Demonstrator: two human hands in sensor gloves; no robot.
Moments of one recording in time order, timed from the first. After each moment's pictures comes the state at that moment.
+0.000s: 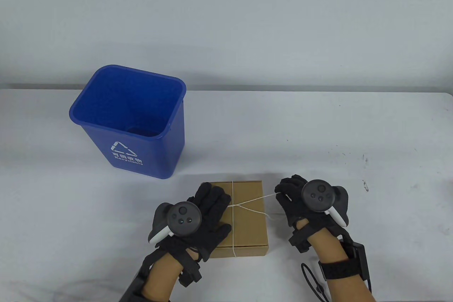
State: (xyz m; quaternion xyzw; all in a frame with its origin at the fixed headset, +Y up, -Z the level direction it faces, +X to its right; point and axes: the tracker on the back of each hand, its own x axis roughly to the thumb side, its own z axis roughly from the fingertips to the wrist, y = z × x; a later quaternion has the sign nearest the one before) left_hand -0.114 -0.718 -0.267 -0.10 -0.28 0.33 0.90; right_hand 0.195 -0.719 -0.329 0.13 -0.01 0.94 0.31
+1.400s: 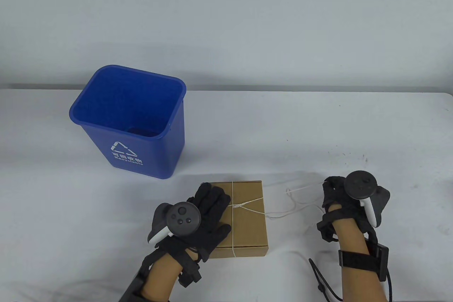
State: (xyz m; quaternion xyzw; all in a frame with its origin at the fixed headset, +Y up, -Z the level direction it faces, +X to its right) left_hand -0.115 -0.719 -0.266 -0.10 -0.28 0.34 0.90; right_hand 0.301 -0.727 -0.343 -0.15 -0.03 0.94 0.31
